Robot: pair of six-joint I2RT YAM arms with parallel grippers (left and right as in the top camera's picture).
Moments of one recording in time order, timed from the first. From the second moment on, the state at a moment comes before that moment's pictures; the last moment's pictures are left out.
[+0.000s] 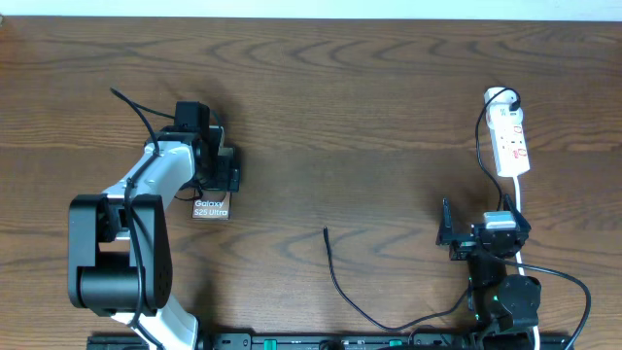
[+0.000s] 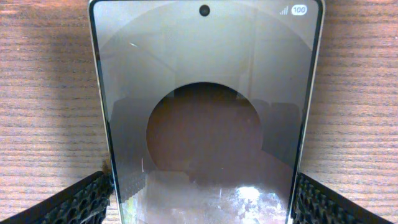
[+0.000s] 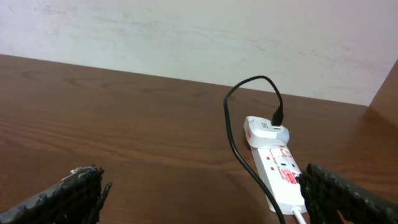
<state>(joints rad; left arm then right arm) -0.02 1.82 1.04 -0.61 0.02 0.01 0.10 0.01 0.01 -0.06 0.08 -0.11</state>
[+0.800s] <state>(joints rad) -0.02 1.82 1.04 -0.63 0.02 0.01 0.10 0.01 0.01 -0.06 0.08 -0.11</state>
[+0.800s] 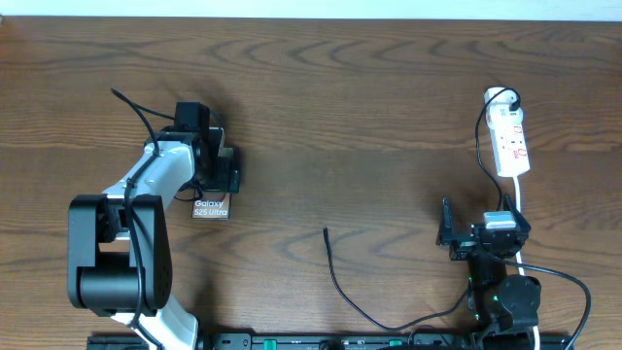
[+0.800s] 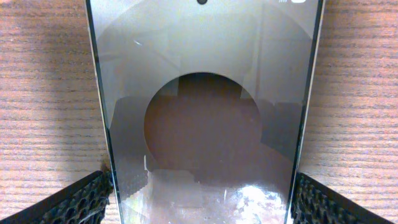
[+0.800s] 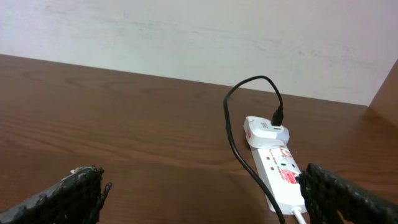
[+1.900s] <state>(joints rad) -0.02 1.82 1.04 -0.65 0.02 0.01 0.10 0.01 0.01 -0.06 0.08 -0.11</state>
